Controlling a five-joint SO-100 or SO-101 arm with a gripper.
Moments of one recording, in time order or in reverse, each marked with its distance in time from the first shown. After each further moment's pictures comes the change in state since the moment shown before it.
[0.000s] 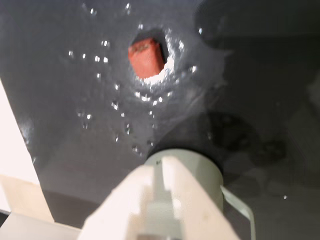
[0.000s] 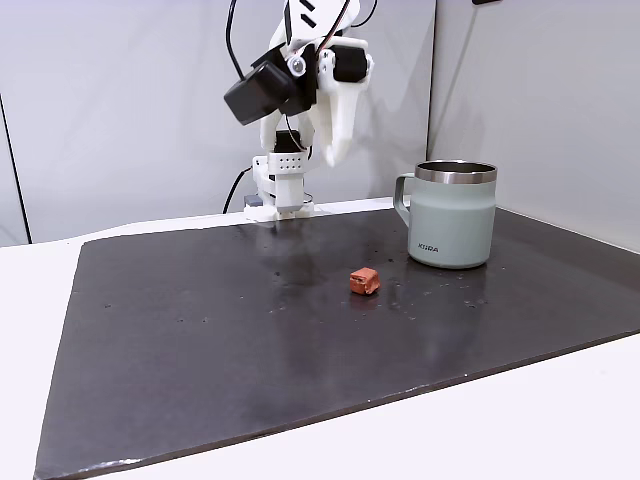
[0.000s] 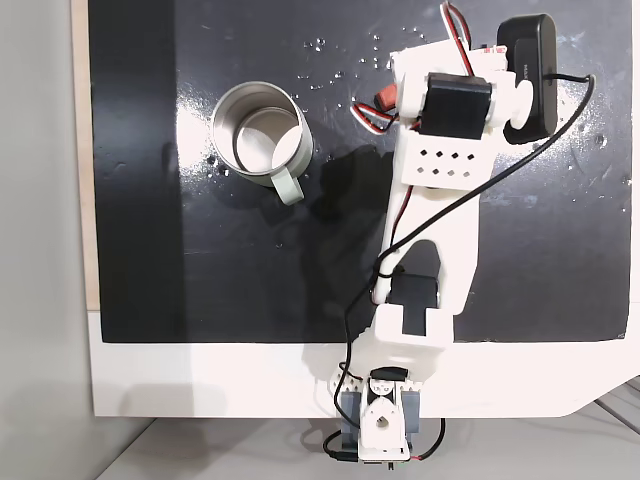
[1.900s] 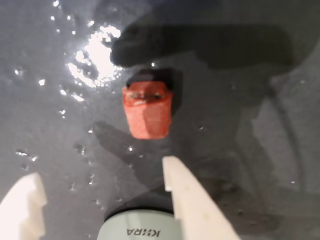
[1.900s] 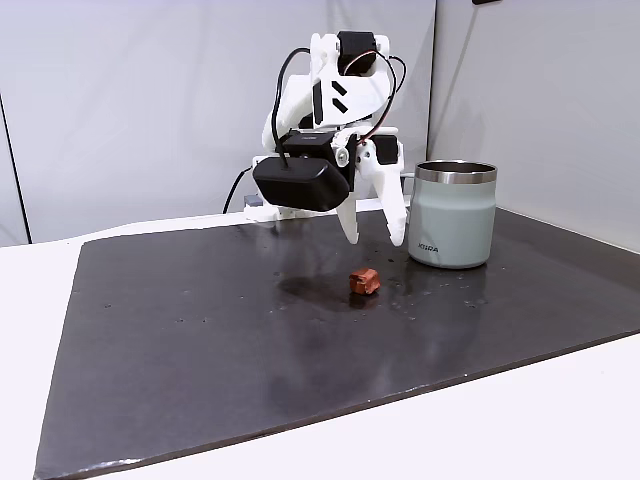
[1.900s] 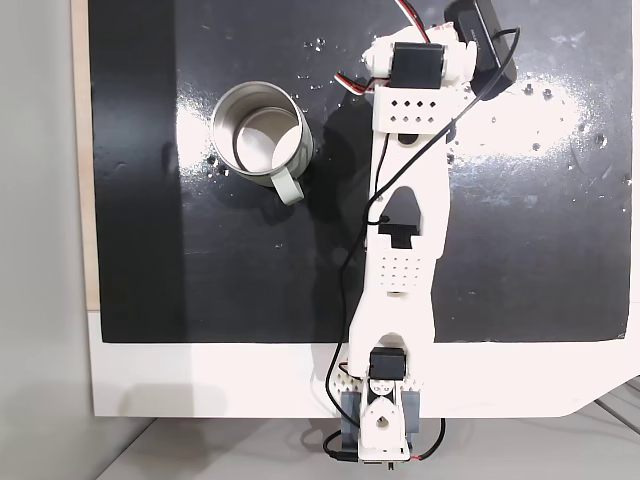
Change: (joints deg) arm -3.4 -28.7 -22.9 0.4 -12.2
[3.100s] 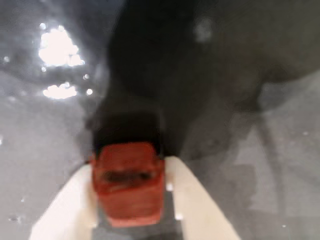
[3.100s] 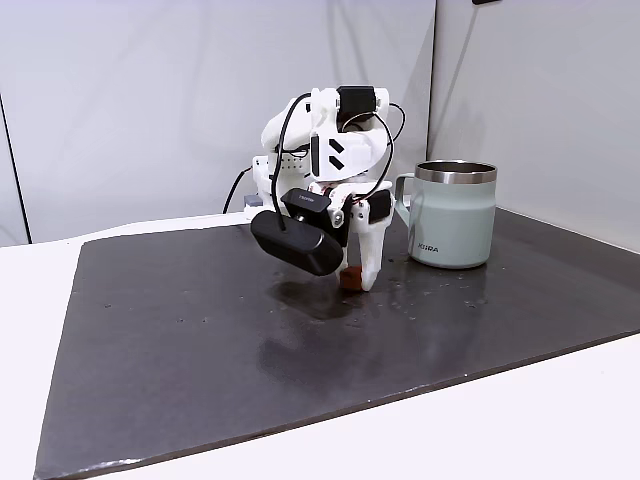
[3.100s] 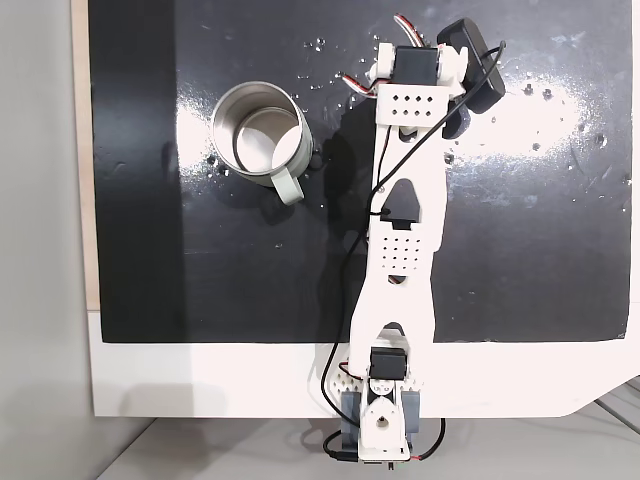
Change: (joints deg) arm 1.1 -11.6 -3.4 0.0 -2.1
